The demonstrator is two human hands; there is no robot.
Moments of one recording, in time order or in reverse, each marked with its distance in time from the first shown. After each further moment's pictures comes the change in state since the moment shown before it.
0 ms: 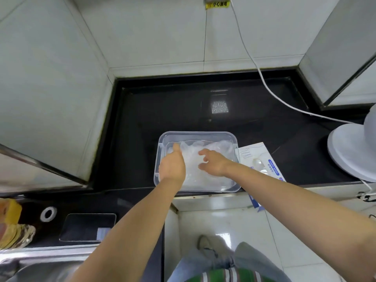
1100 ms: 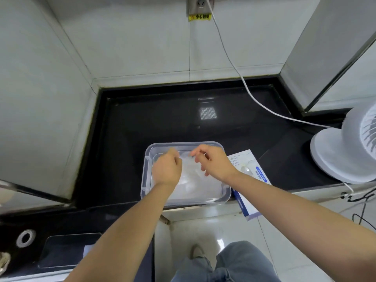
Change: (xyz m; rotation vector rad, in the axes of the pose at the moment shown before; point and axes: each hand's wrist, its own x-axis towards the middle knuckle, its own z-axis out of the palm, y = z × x) left_hand 0.021 0.018 -0.007 -0.287 0.102 0.061; right_hand -0.013 0.011 -0.026 0.341 0.372 -0.186
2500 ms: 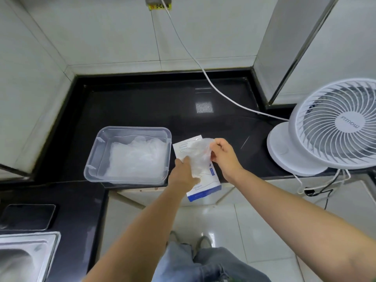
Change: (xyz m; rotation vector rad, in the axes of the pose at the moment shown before) left_hand -0.087 0.159 0.114 0.092 -0.423 -0.070; right_hand -0.062 0.119 -0.136 0.541 0.117 0.225
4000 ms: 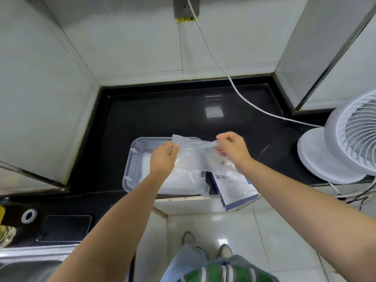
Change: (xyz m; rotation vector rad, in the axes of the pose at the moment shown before) left_hand 0.029 -0.112 -0.113 -0.226 0.408 0.029; right_hand 0.025 -0.051 0.079 -0.107 0.131 0.010
